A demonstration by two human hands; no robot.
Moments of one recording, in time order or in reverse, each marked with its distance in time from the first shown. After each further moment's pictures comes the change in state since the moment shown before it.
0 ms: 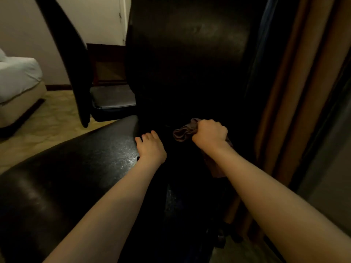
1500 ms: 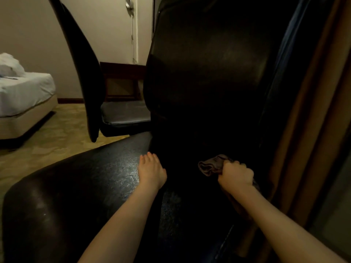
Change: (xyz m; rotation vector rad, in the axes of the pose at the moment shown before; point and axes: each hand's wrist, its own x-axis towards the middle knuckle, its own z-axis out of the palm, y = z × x) left_hand 0.012 -0.025 0.026 0.074 0.026 -0.006; right_hand -0.008 0.046 0.043 -0.144 -0.109 0.081
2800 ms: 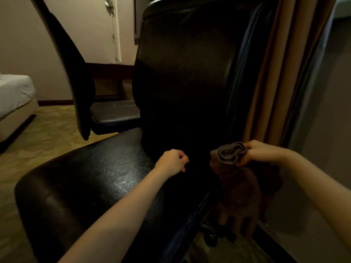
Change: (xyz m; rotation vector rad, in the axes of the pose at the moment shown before) left_hand -0.072 0.036 -0.058 -0.907 -0.154 0.315; right_hand -0.087 0.089 -0.103 0.679 -0.382 -0.079
